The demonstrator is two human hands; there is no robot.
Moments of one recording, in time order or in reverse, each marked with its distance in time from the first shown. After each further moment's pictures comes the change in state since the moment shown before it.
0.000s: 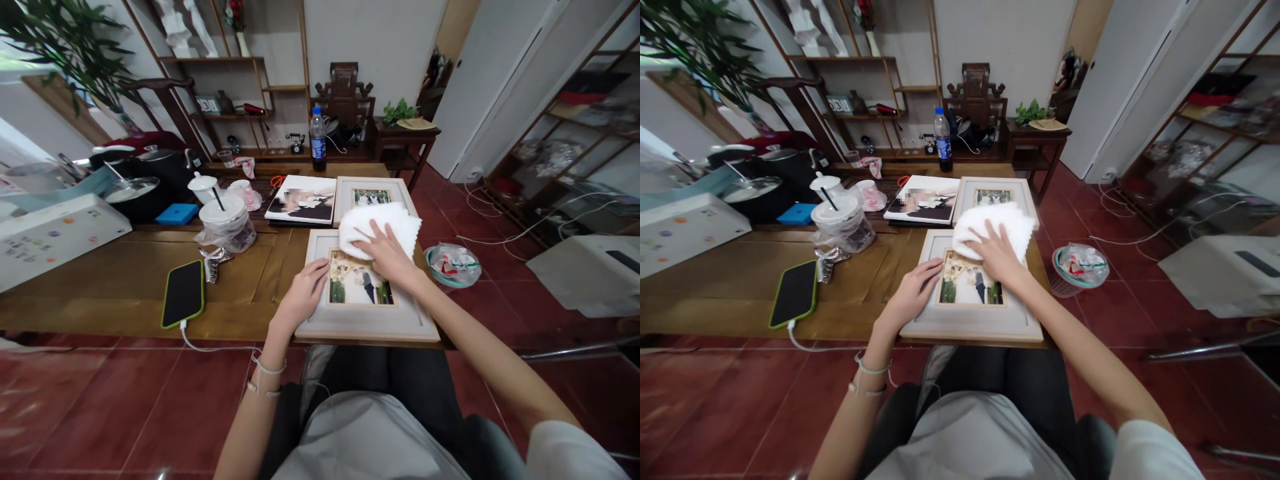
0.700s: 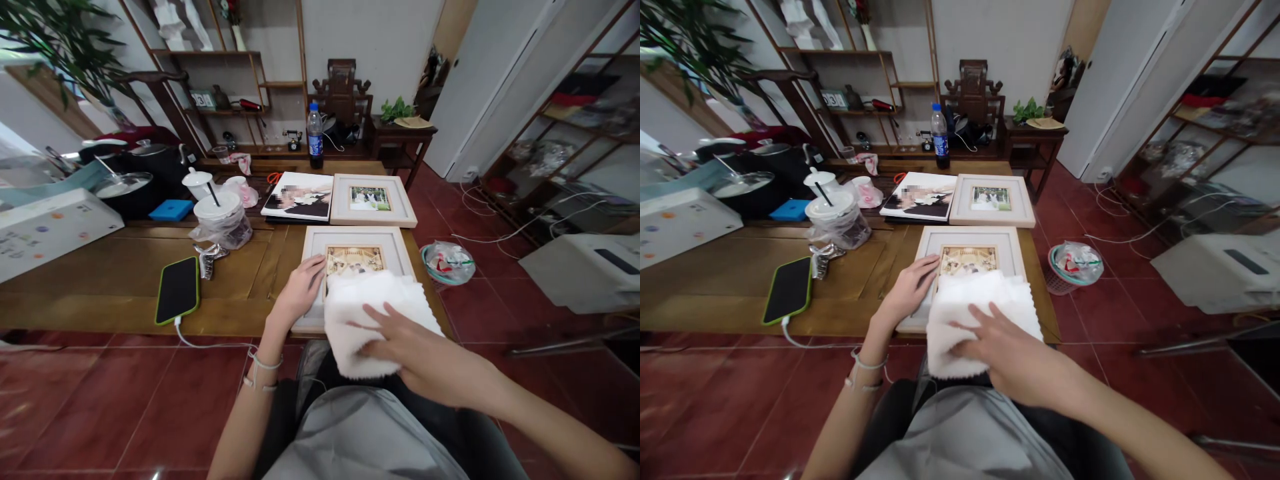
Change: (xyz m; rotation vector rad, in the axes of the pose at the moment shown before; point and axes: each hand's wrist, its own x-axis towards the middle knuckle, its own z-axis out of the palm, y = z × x) left_hand 0.001 0.000 0.001 0.021 0.006 0.006; right_hand -0.121 -0.076 -0.067 0.401 -0.424 -0.291
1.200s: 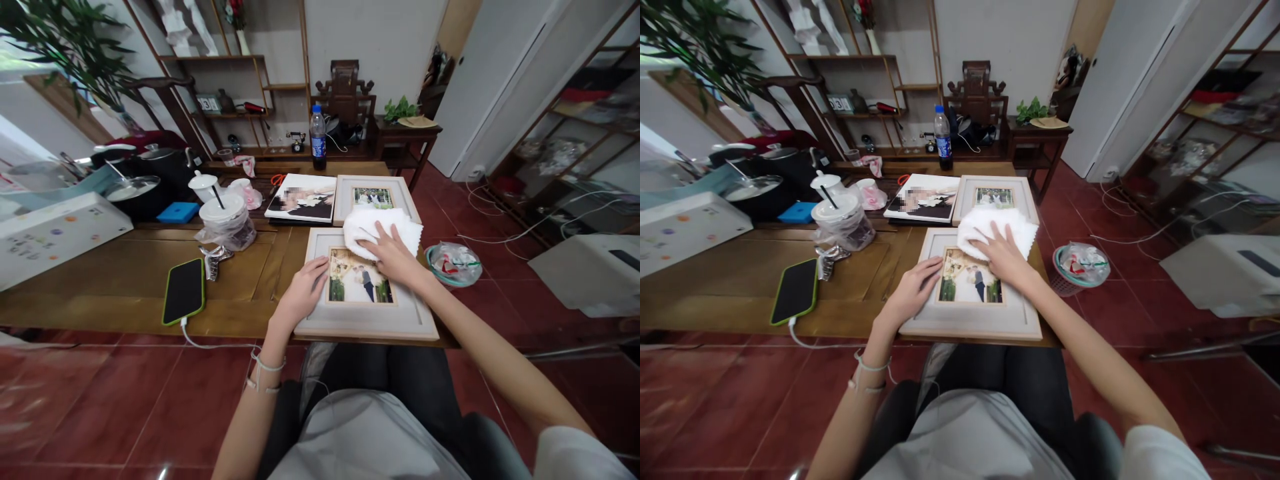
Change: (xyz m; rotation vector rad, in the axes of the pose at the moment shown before) left_hand -0.001 0.003 -0.002 -0.011 -0.002 -0.003; right_hand 0.088 0.129 -0.017 -0.431 0.427 0.241
